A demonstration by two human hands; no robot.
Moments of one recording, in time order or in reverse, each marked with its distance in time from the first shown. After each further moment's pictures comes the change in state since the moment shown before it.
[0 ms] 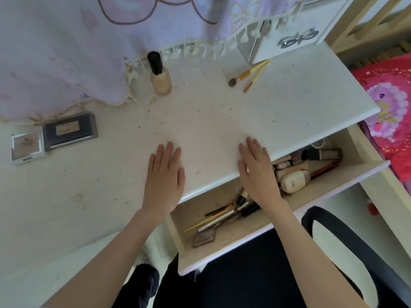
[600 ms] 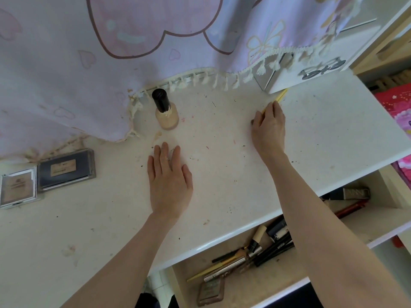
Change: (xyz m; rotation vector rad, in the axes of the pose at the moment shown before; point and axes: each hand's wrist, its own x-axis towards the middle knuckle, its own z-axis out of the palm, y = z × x) left_hand 0.094 -0.005 0.007 0.040 0.255 -0.205; right_hand 0.198 0.007 -0.006 0.167 0.199 0.300
